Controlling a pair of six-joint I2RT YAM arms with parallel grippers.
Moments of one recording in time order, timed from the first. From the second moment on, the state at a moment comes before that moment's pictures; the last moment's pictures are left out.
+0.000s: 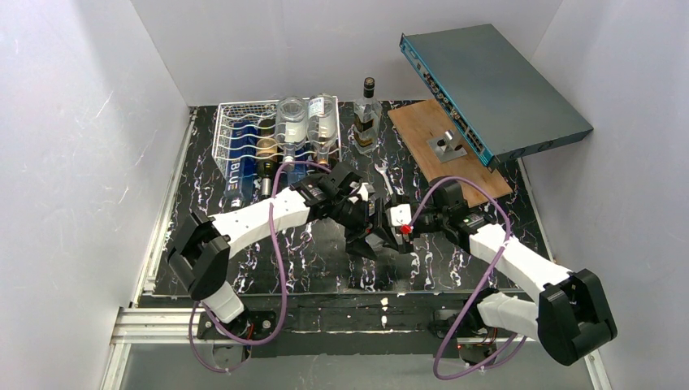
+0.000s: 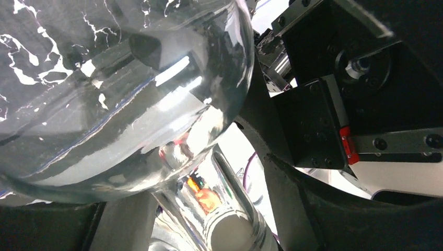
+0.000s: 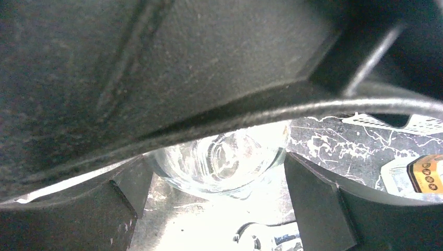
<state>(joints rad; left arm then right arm) -0.87 1.62 1.20 -0.53 0.74 -1.14 0.50 1.12 0.61 -0.16 -0.91 -1.02</state>
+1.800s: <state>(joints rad) -0.70 0.79 0.88 -0.44 0.27 -0.81 0.37 1.02 0.65 -0.33 -0.82 -0.52</state>
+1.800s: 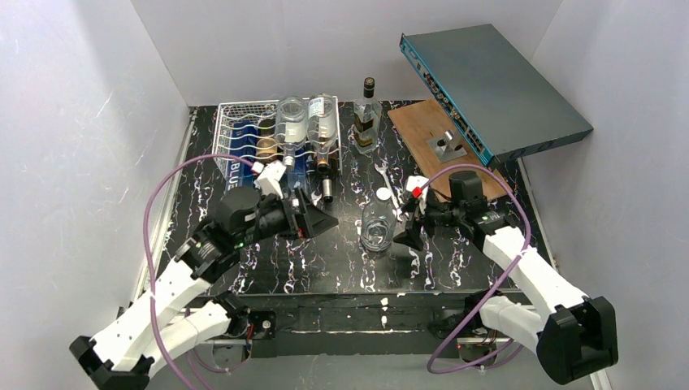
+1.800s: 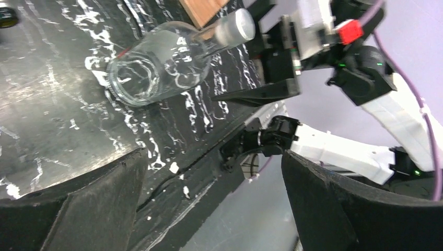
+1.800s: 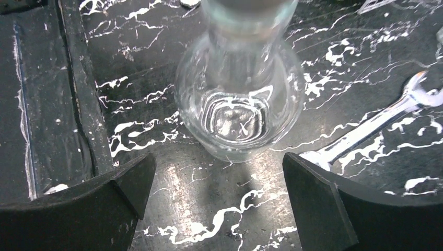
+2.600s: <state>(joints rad) -0.69 0.44 0.79 -0.76 -0.01 -0.75 0.41 1.21 1.22 -0.86 -0.72 -0.81</state>
